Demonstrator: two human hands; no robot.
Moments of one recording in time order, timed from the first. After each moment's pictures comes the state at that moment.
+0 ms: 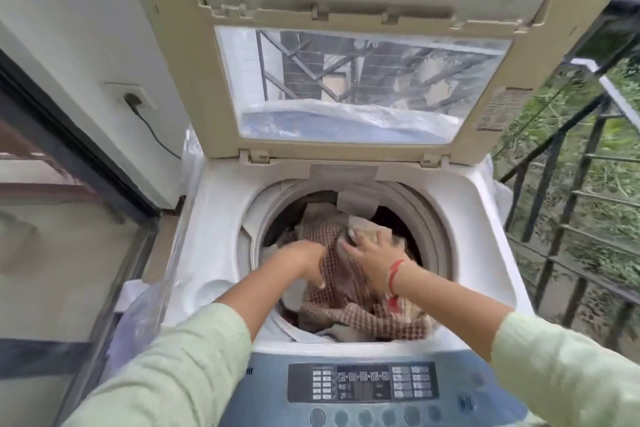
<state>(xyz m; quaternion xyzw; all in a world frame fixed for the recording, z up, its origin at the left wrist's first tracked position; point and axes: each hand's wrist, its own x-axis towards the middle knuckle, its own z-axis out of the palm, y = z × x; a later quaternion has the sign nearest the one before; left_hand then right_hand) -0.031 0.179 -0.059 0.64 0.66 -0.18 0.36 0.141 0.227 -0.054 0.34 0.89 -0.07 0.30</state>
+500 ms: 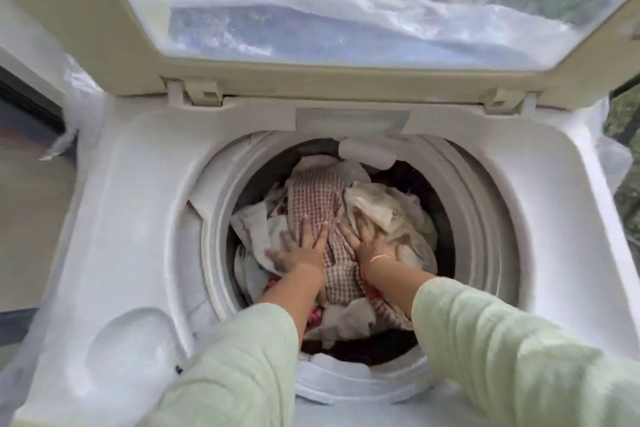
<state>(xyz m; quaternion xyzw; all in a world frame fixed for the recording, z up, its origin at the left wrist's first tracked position) 0.000 0.204 -0.244 0.47 0.74 -0.25 0.41 0.122 0.266 -0.274 0.44 0.80 -0.11 0.39</state>
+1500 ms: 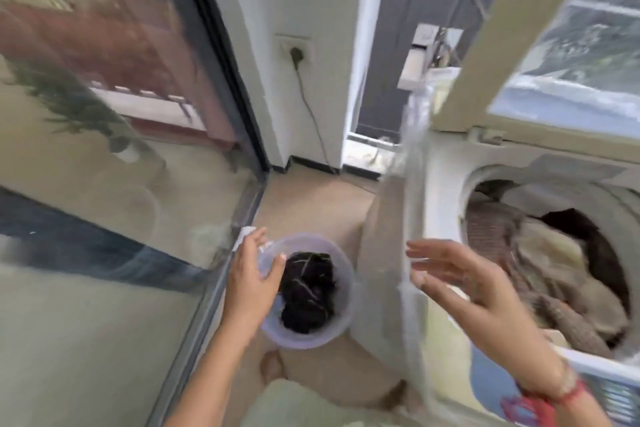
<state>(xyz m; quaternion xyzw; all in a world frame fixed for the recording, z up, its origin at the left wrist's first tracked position) -0.324 -0.128 -0.063 0.30 0.84 0.41 0.20 -0.082 0.011 0.050 0.34 0.74 -0.55 -0.18</state>
